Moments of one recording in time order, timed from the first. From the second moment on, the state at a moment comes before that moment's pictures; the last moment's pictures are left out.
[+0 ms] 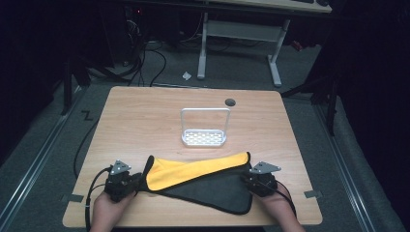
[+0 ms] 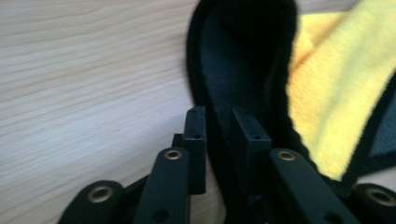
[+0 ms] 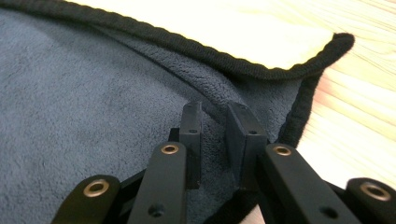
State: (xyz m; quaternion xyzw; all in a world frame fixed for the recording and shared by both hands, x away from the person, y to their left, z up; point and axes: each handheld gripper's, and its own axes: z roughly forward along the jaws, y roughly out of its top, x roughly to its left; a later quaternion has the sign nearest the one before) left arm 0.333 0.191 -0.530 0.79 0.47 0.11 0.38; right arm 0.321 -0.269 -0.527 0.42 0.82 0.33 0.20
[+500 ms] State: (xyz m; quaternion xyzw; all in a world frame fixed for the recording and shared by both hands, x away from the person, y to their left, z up) left arm 0.278 0.157 -0.522 0.82 0.40 0.13 0.38; right arm 0.296 -0.304 -0.526 0.45 0.81 0.31 0.22
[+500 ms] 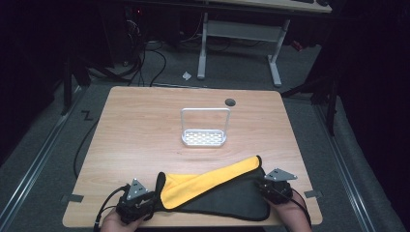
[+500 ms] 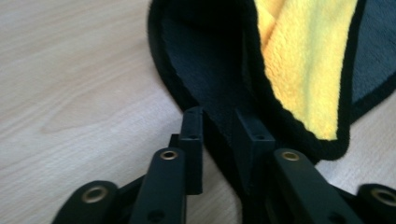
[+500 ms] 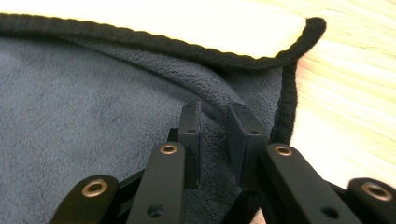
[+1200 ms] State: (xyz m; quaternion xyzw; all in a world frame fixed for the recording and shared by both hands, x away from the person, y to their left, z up) left arm 0.266 0.110 -0.526 0.87 0.30 0.09 0.38; right arm 0.303 -0.305 -0.528 0.45 0.80 0.32 0.22
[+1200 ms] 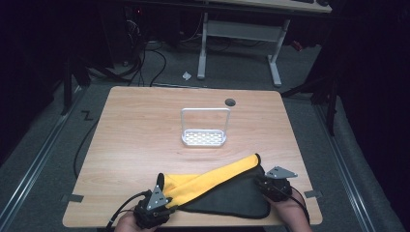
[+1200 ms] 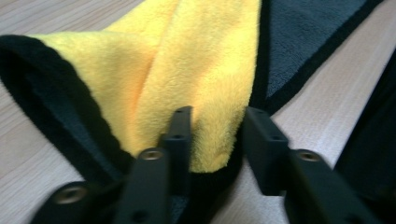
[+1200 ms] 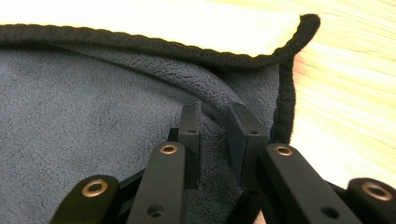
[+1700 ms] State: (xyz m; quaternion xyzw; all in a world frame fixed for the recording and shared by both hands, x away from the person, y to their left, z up) left arm 0.289 0.129 -0.467 0.83 0.32 0.06 0.45; right arm 0.304 -0.305 -0.528 0.45 0.80 0.32 0.22
